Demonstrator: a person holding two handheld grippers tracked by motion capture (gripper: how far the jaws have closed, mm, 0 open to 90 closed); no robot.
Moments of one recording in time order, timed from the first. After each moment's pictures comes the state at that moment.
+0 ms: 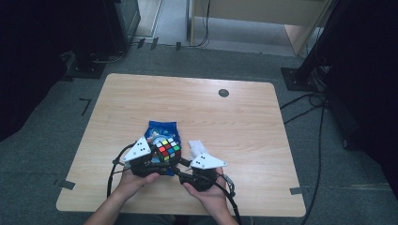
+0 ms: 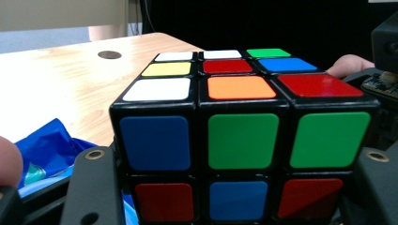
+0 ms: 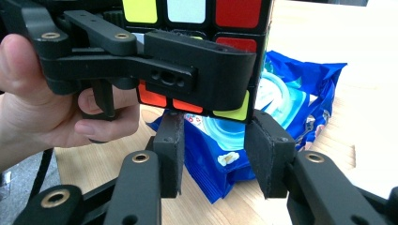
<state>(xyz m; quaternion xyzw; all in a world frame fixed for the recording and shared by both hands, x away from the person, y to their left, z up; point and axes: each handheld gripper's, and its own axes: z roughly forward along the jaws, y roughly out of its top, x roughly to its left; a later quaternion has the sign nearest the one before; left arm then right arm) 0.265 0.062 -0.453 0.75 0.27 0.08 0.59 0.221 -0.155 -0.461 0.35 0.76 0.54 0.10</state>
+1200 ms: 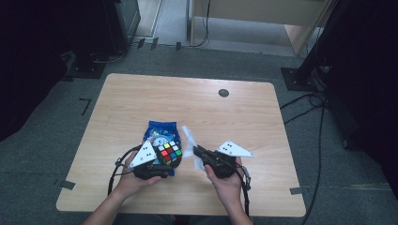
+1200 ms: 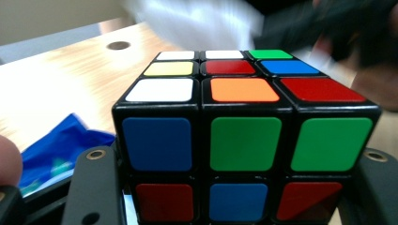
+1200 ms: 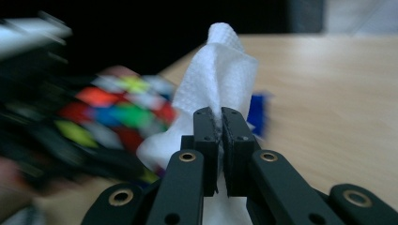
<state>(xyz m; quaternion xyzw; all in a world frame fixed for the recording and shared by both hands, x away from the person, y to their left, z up) 0.256 0.050 -0.460 0.80 0.22 0.14 0.54 0.239 -0.206 -0.440 0.41 0.68 0.59 0.11</state>
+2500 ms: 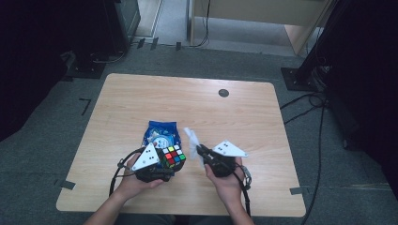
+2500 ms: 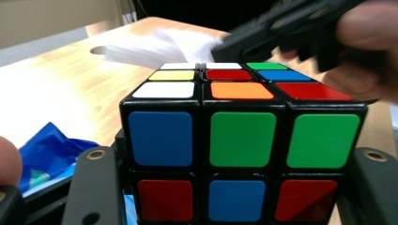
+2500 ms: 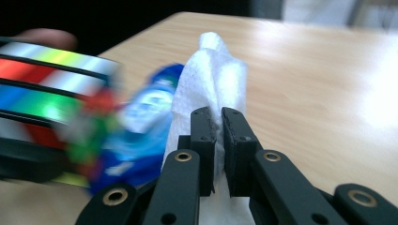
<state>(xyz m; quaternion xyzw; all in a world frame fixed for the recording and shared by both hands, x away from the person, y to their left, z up) 0.256 0.051 -0.458 0.80 0.21 0.13 0.54 0.250 -0.213 -0.456 0.45 0.71 0.51 0.18</state>
